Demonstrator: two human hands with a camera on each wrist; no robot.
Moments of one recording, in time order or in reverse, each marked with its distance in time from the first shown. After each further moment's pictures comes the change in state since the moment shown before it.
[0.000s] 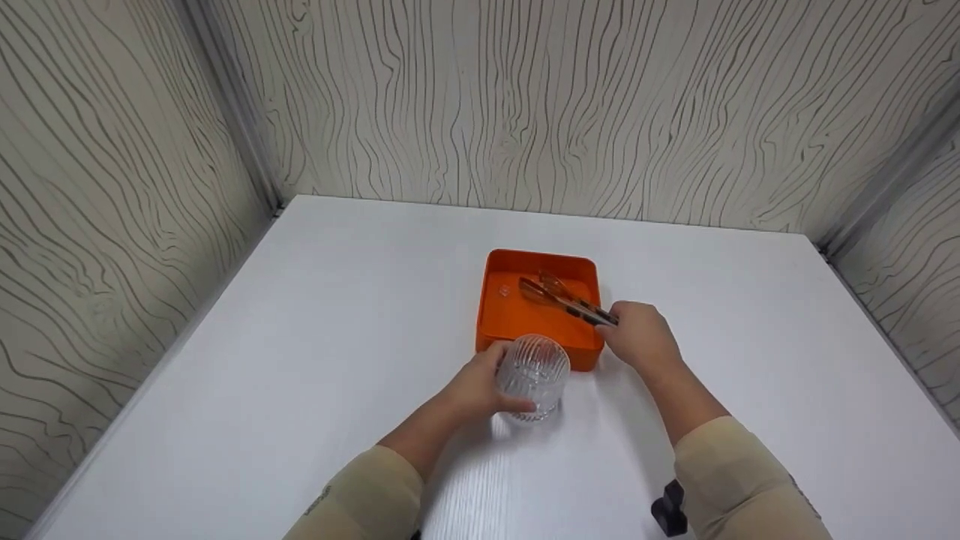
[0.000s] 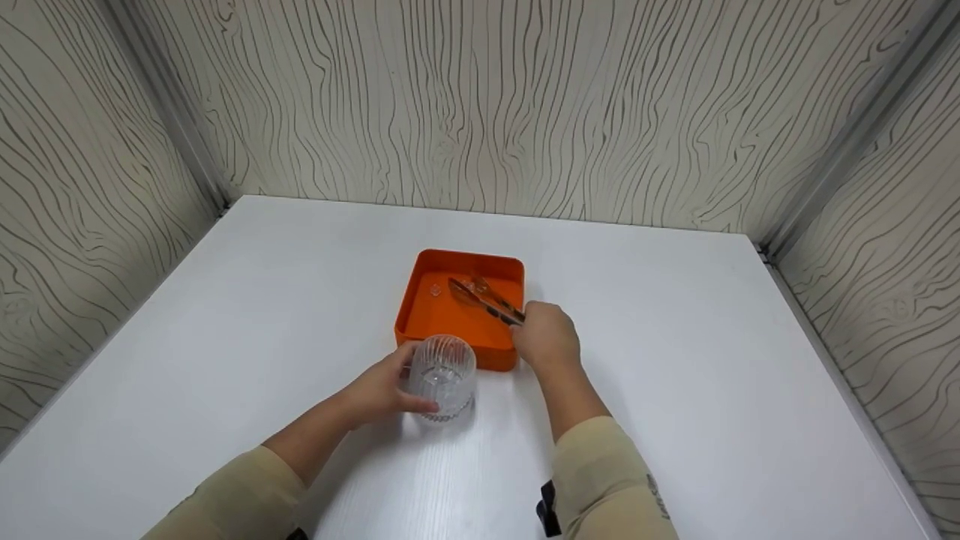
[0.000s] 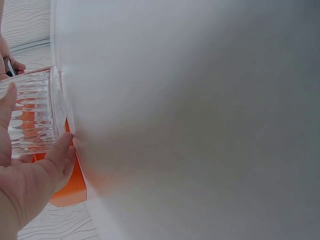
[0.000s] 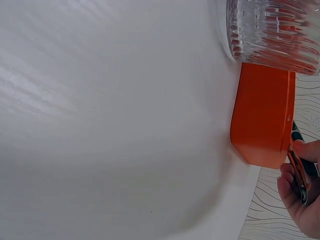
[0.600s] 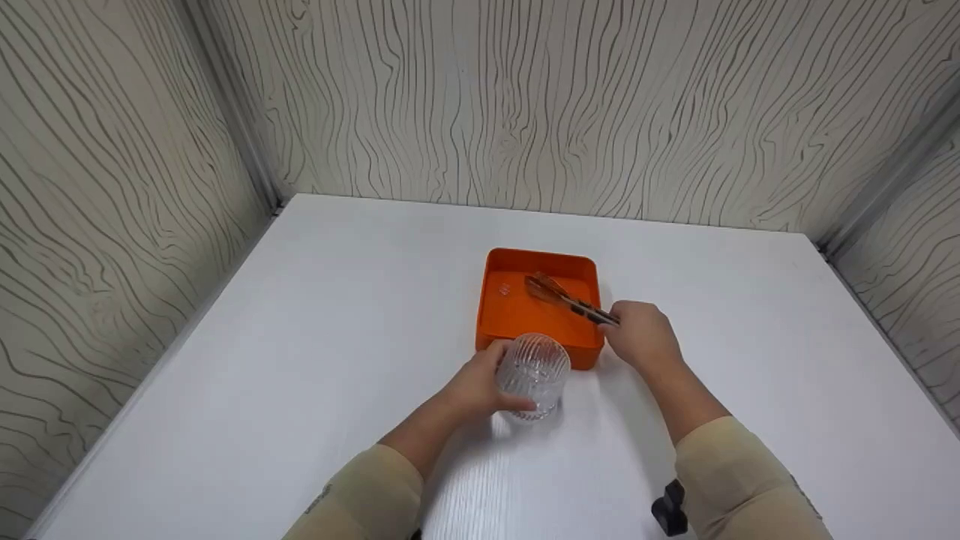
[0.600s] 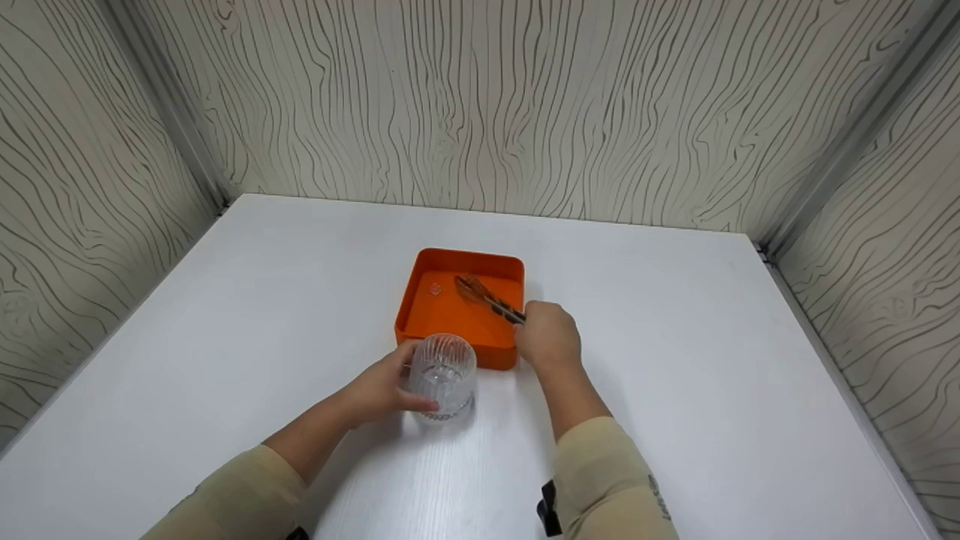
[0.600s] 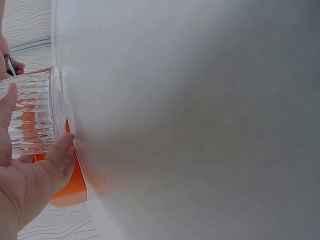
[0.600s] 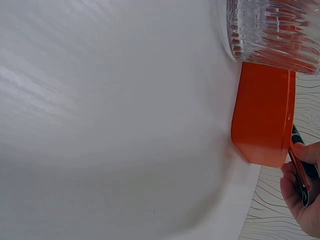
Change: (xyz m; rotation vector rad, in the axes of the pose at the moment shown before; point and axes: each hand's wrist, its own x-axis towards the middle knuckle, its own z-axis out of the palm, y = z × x) left_hand 0.000 0.002 0.001 0.022 0.004 -0.024; right_hand -0.003 0.002 0.001 -0.073 0.069 -0.068
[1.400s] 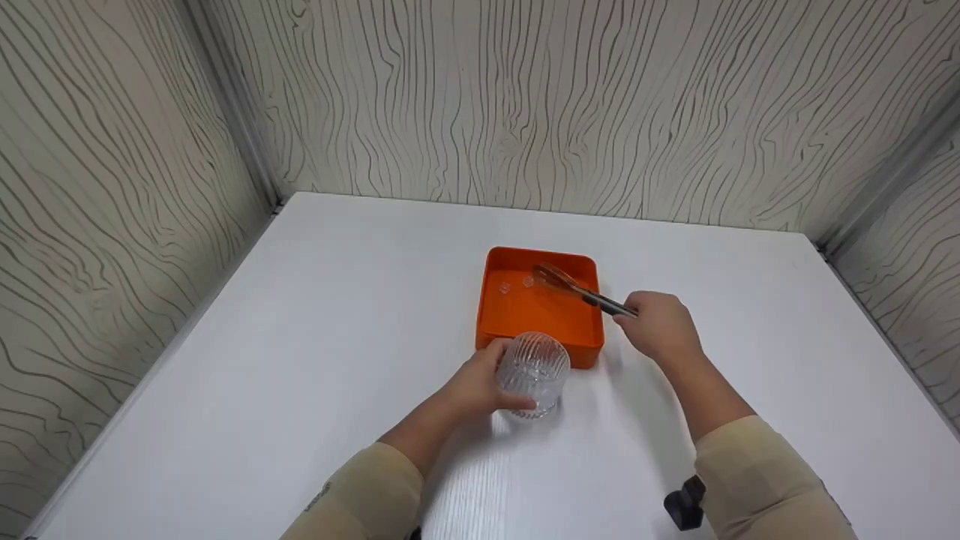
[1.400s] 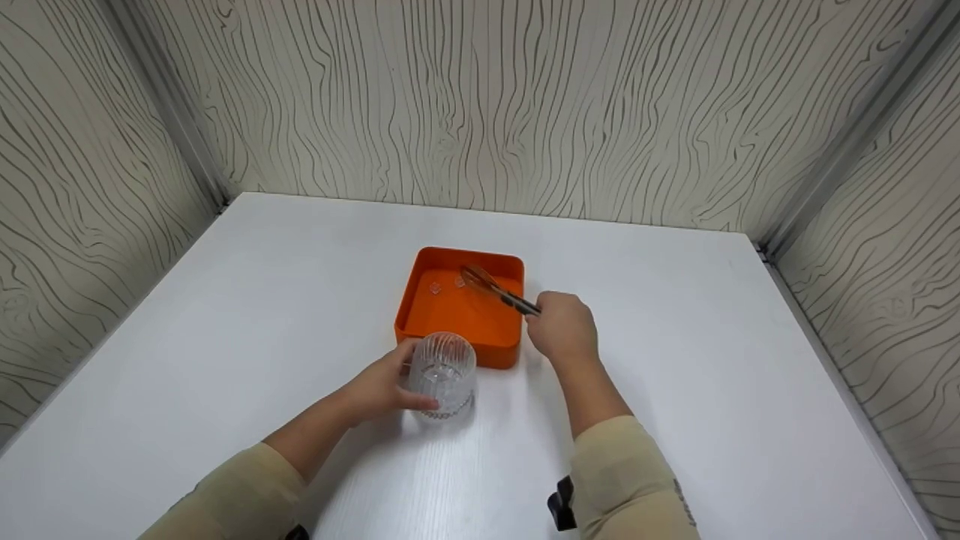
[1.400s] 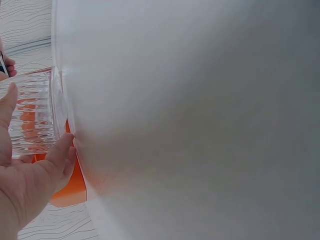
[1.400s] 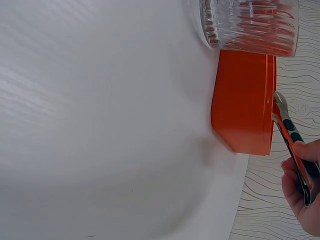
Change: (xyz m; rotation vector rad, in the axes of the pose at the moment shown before) left_hand 0.002 -0.002 0.000 -0.010 -0.001 0.003; right_hand -0.004 0.009 -0.024 -0.034 0.033 -0.056
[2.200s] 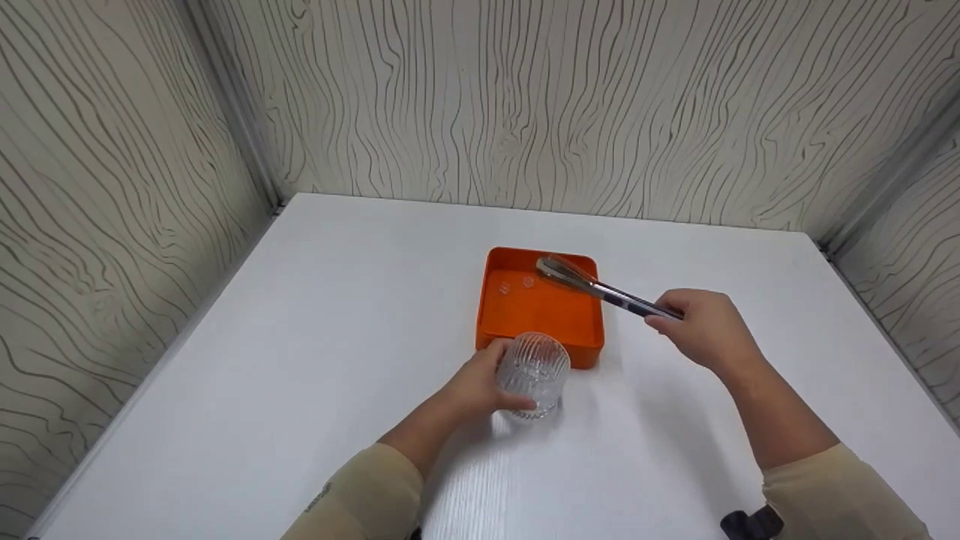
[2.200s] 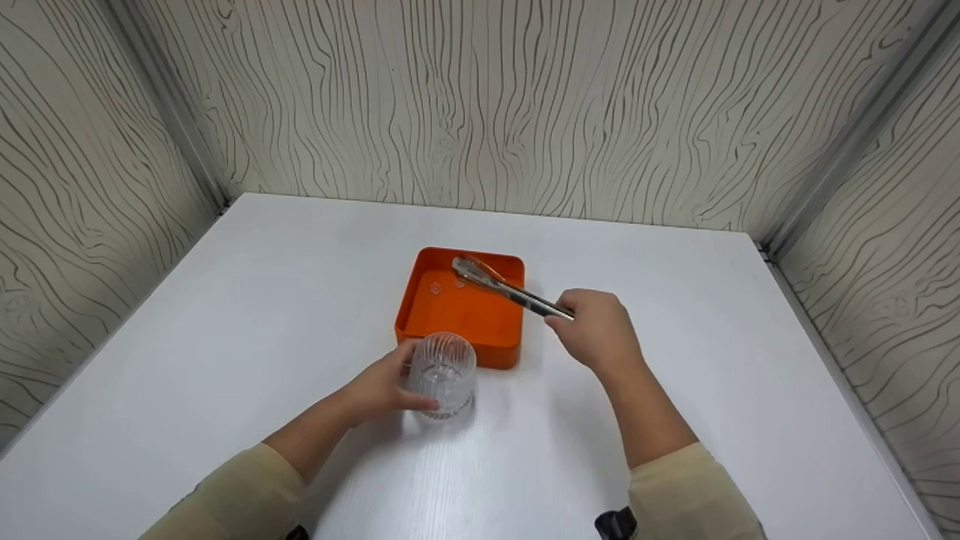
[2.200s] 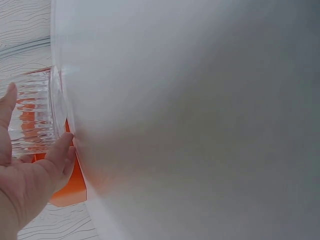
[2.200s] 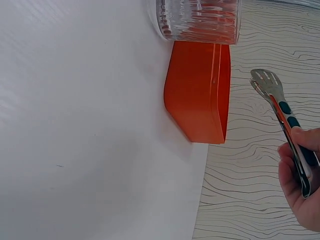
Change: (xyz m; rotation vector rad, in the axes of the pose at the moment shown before) left_hand 0.001 0.000 0.002 -0.016 0.007 -0.033; right_hand -0.038 0.011 -0.047 0.102 0.012 -0.097
